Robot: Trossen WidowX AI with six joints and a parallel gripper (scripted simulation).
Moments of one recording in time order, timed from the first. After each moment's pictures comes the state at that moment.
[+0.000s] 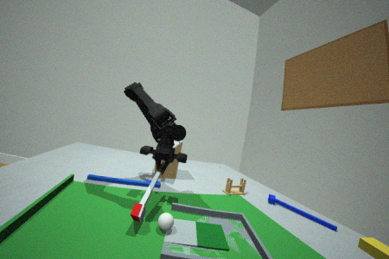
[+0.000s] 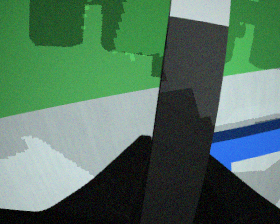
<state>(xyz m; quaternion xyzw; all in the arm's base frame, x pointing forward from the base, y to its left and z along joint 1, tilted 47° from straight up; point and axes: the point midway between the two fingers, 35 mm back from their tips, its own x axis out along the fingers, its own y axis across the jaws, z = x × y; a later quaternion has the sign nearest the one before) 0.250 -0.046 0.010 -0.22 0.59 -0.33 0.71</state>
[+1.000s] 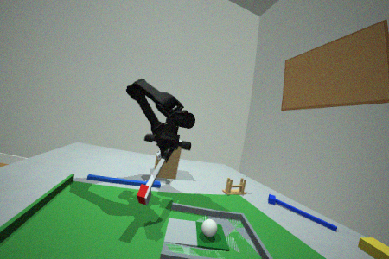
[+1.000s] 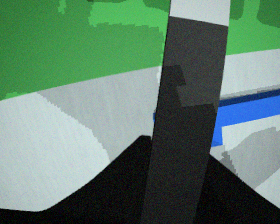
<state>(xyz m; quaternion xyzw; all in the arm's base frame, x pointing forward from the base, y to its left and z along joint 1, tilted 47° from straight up) 0.245 -0.003 0.041 -0.22 0.59 -0.33 0.70</state>
